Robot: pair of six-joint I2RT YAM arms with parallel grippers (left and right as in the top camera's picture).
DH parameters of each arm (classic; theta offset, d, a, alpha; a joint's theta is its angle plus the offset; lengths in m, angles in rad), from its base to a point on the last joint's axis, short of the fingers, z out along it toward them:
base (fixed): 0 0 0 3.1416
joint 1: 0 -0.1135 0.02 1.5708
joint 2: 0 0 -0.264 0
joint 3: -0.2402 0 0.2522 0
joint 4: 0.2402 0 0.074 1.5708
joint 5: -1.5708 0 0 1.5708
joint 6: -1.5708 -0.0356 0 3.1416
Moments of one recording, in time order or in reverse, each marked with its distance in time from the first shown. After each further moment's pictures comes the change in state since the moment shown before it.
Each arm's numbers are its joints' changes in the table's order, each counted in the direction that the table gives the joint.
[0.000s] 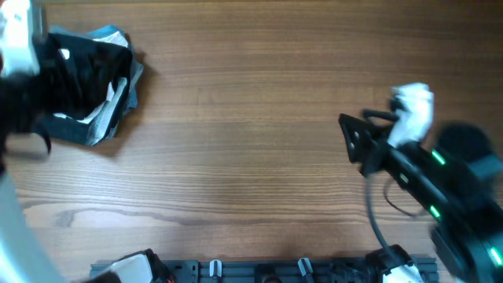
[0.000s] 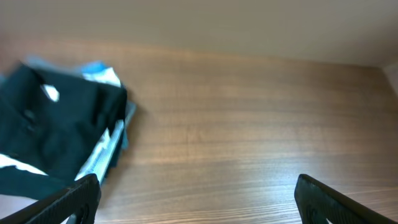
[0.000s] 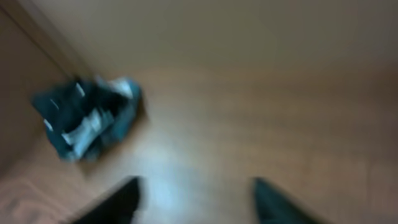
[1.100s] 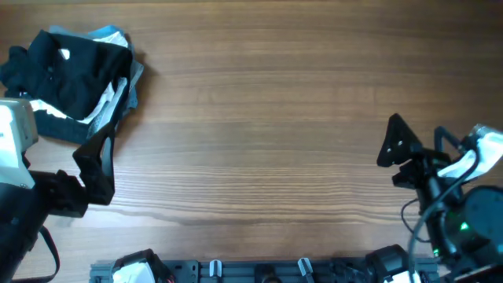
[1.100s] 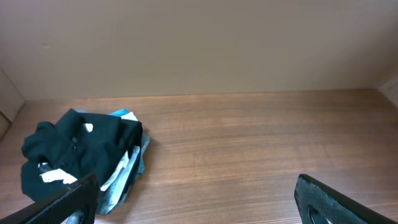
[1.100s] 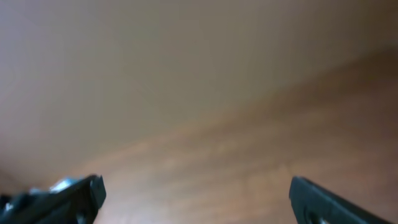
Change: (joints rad) left arm 0.006 -0.283 -0.011 0.024 0.037 -0.005; right arm 0.008 -0.277 0.233 -0.164 -0.429 -0.199
